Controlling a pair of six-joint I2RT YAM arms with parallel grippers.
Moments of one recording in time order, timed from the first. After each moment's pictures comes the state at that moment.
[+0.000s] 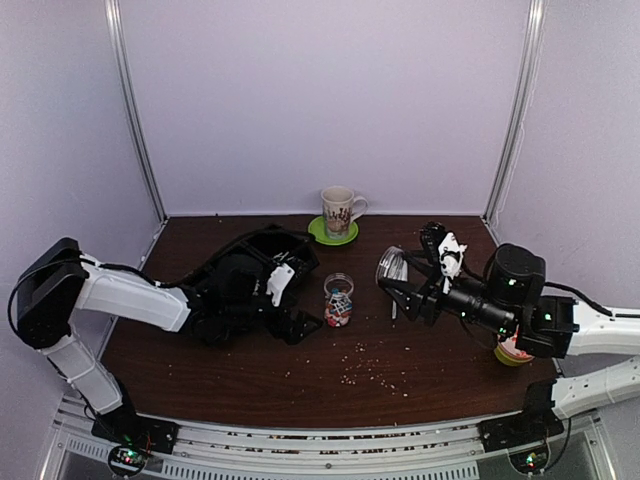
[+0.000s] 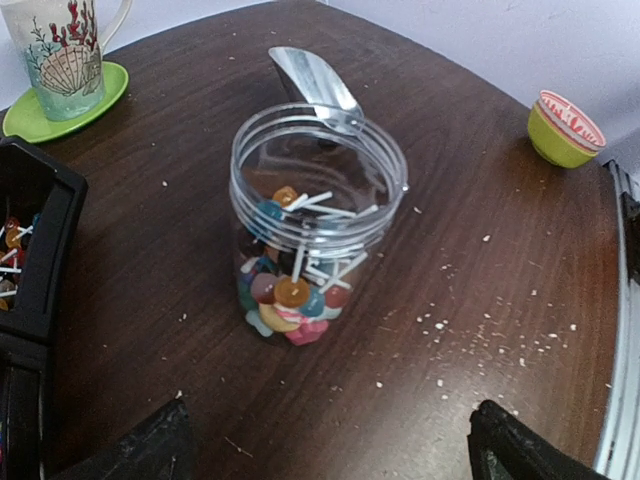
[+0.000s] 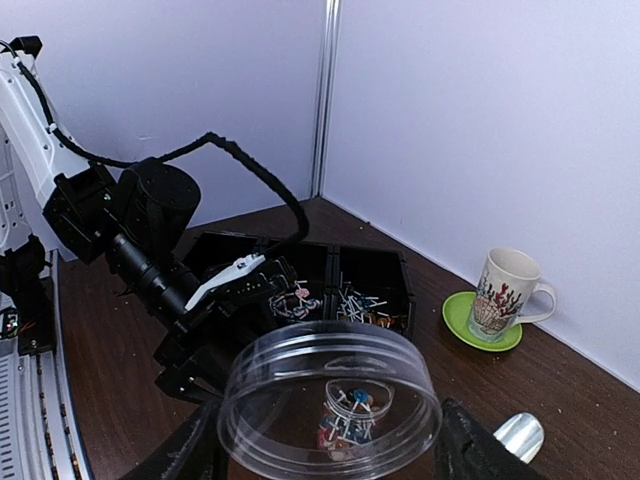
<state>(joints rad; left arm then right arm) -0.87 1.60 0.76 0.33 0.20 -0.14 1.05 0.92 0.62 0.24 0.17 -0.07</state>
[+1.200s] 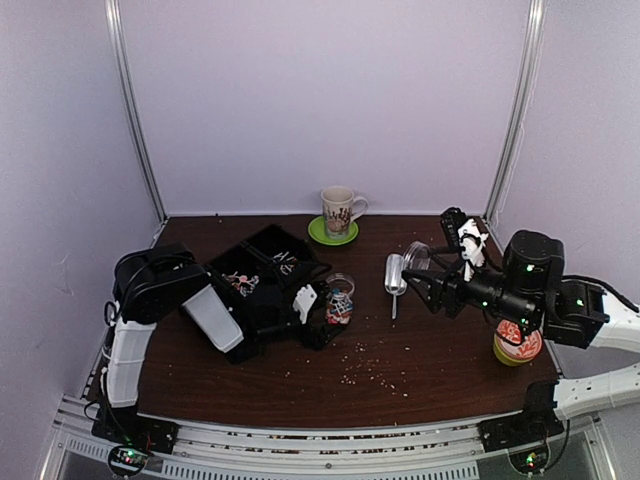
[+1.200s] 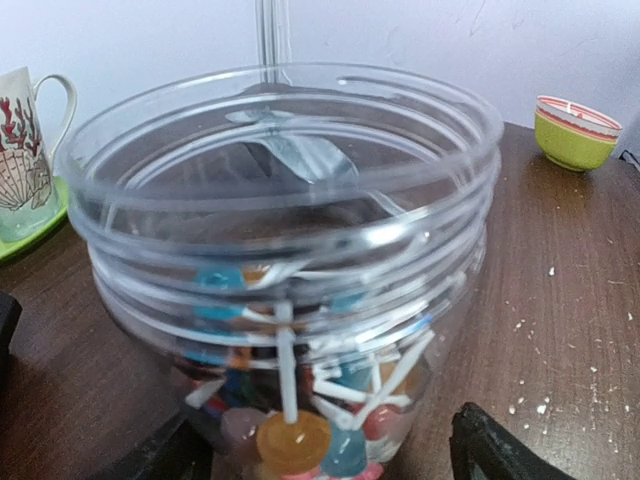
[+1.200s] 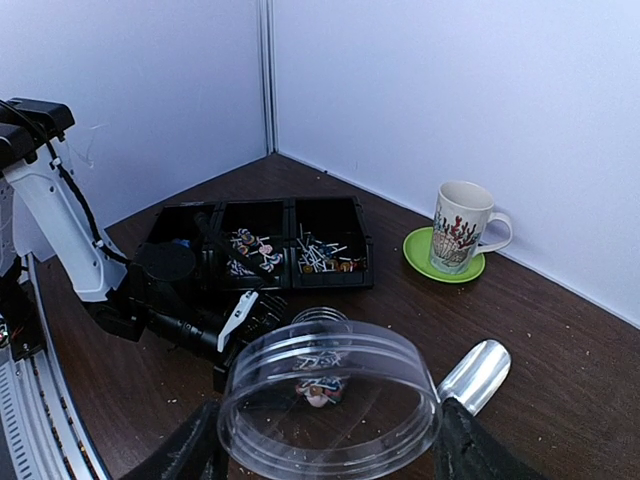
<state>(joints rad) -0.87 2.21 0.84 1.15 0.23 0.05 1.04 0.82 0.75 -0.13 0.30 0.06</state>
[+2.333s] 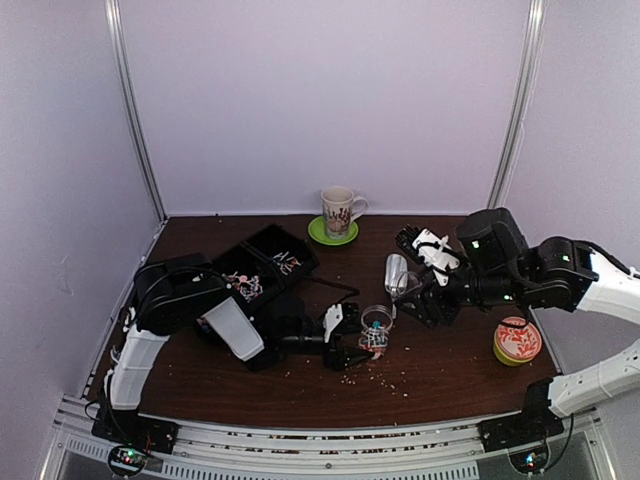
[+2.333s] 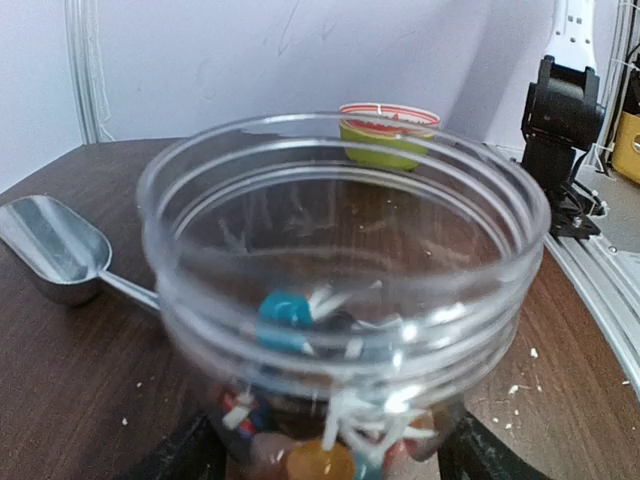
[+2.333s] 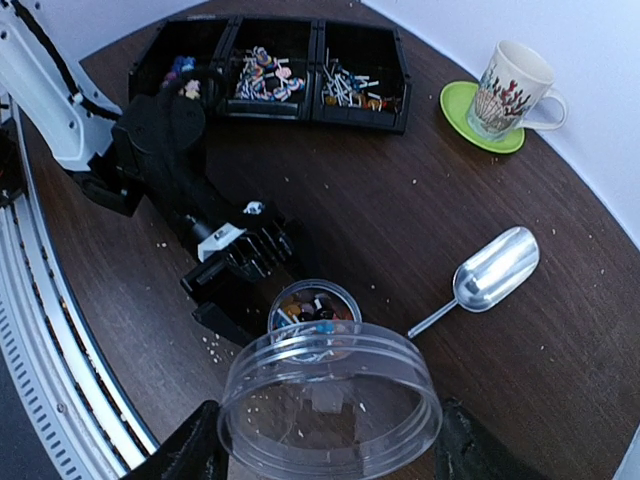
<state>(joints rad) -0.98 2.30 0.97 1.17 0.53 0.05 1.04 1.07 1.07 -0.68 0.22 0.05</state>
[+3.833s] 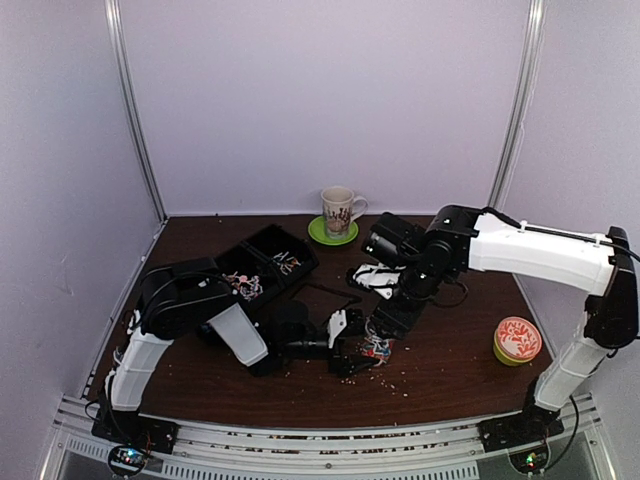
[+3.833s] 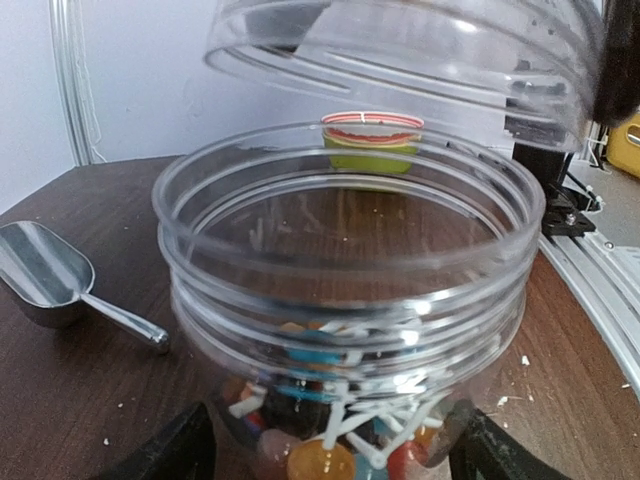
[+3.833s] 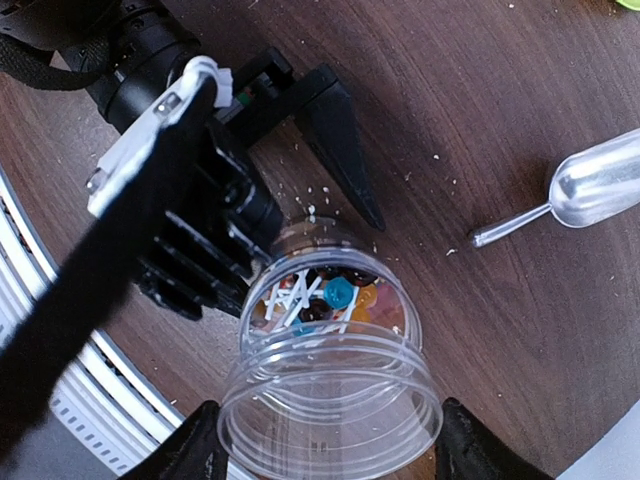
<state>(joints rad) -1.02 2.33 0.98 1.23 0.52 0.07 0.97 1.62 1.43 -1.10 0.09 0.02</state>
